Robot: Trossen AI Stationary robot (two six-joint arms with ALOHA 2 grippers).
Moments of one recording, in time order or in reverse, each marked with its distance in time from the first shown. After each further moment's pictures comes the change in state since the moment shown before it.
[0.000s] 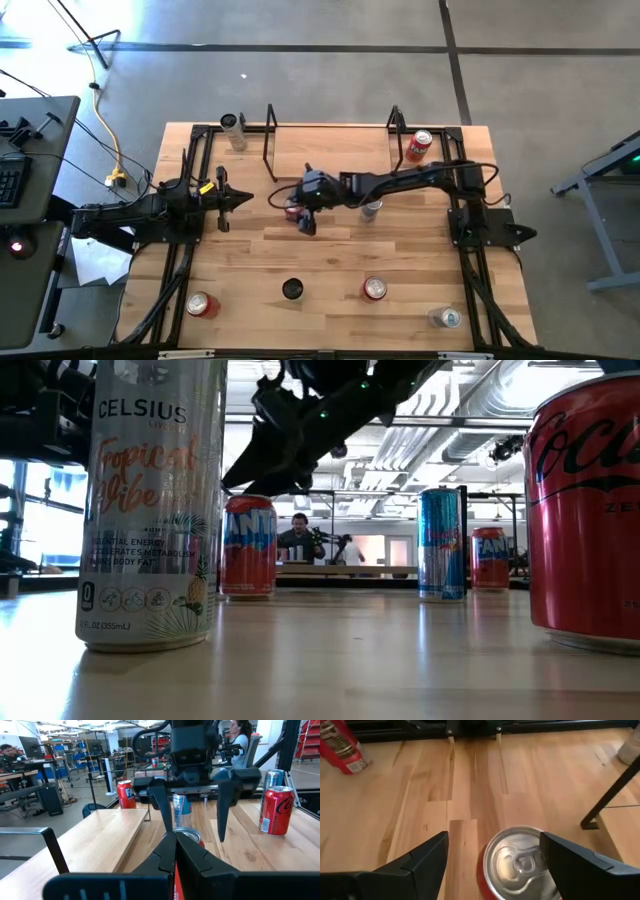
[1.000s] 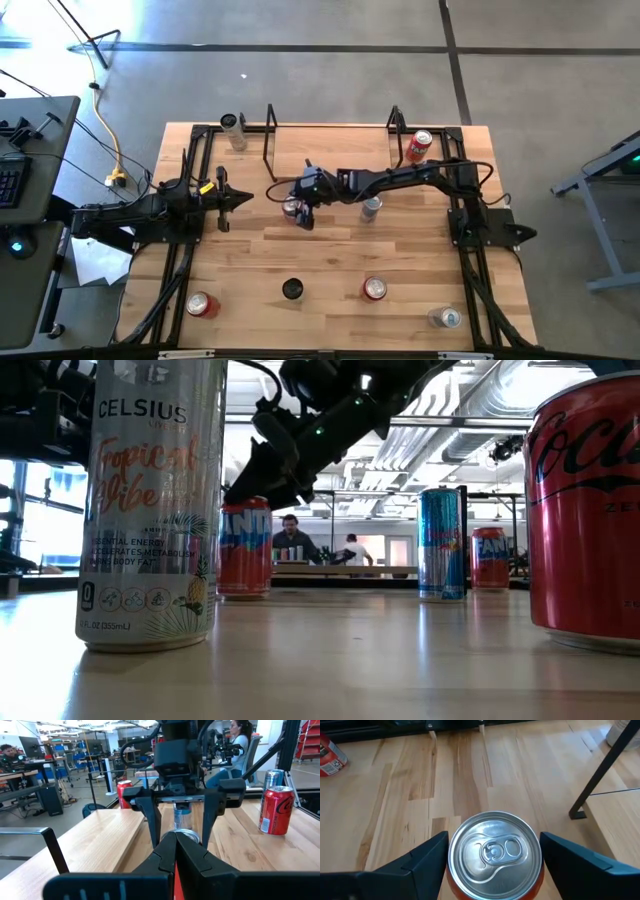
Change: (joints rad) left arm 0.000 0.000 0.000 0.000 0.000 0.000; right arm -0.038 0.033 0.004 -0.006 -0.005 0.030
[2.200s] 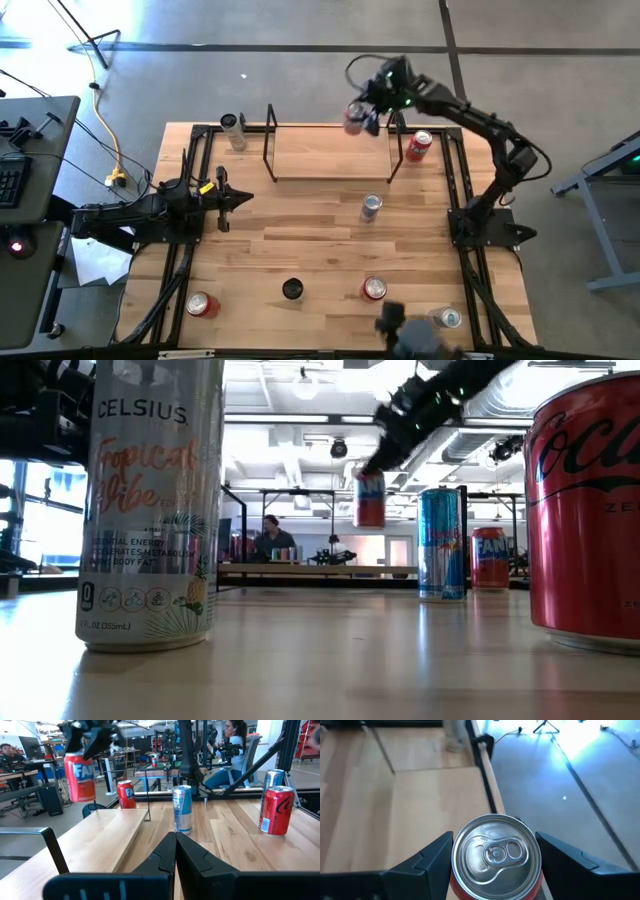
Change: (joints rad) left arm 0.000 0.000 0.000 0.000 0.000 0.000; right arm -0.734 -0.373 -0.007 -0.401 -0.380 -0.553
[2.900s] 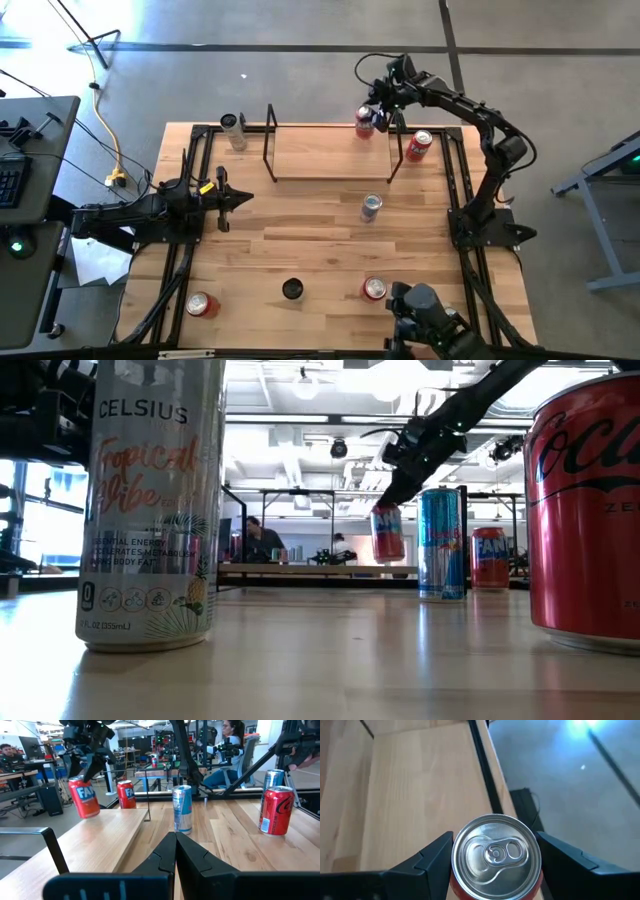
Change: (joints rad) left arm 0.000 0.000 0.000 0.000 0.000 0.000; right arm -0.128 0.122 -0.002 -0.079 -0.090 -0.075
